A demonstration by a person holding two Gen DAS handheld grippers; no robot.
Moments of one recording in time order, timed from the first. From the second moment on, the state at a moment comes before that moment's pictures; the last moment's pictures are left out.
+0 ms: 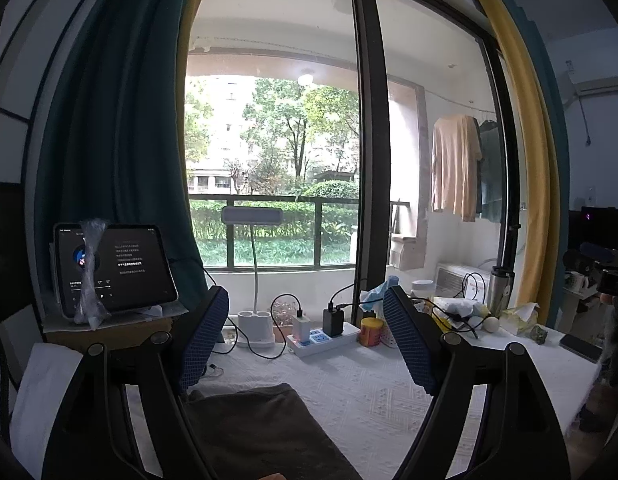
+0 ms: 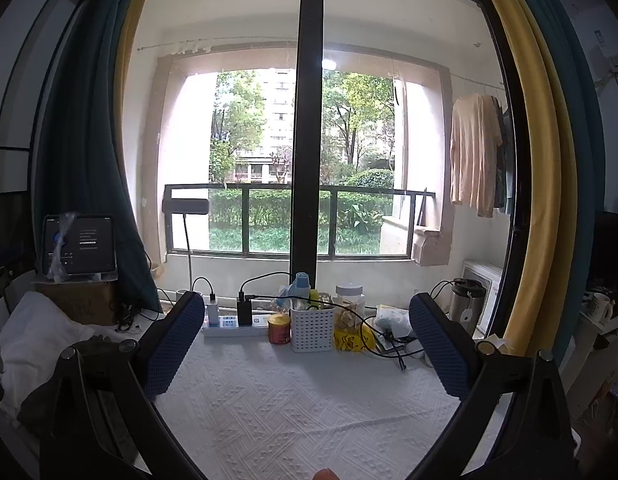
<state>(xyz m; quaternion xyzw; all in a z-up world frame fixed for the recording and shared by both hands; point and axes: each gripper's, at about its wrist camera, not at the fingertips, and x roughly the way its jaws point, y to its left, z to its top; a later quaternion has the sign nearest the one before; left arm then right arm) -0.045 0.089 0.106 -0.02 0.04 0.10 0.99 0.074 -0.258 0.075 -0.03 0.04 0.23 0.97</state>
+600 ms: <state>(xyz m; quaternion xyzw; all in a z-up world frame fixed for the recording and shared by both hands) -0.043 0.087 0.104 -0.01 0.05 0.11 0.99 0.076 -0.259 0.073 -0.03 0.05 0.23 0.97</state>
